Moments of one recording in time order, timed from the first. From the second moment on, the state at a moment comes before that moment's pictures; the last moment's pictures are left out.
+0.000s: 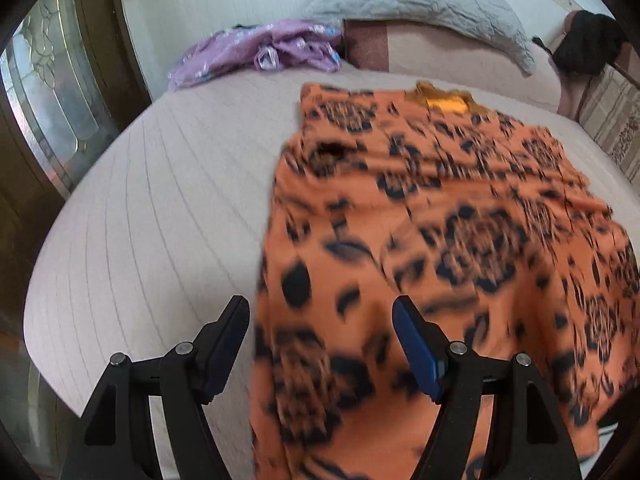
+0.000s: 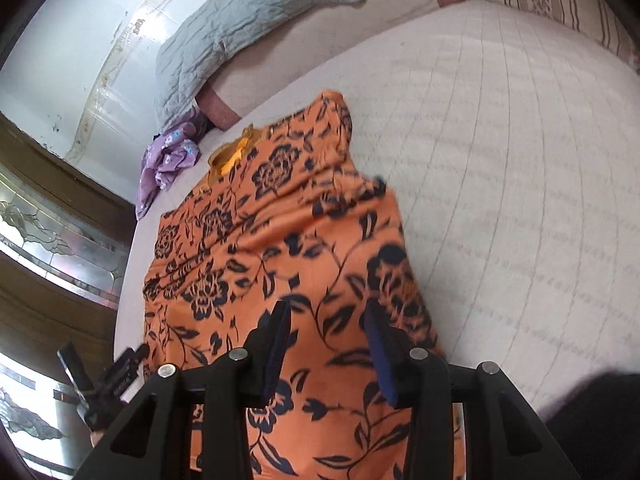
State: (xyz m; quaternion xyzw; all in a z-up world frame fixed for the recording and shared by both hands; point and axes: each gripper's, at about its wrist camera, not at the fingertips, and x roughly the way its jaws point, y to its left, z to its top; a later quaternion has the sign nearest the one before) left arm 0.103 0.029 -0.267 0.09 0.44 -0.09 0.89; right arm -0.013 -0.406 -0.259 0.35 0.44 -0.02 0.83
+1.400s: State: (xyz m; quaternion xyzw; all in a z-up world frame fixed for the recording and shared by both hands) left arm 0.058 0.059 -0.256 0.07 0.45 0.03 0.89; right arm -0.023 -0.430 -0.264 0.35 0.40 -0.06 0.84
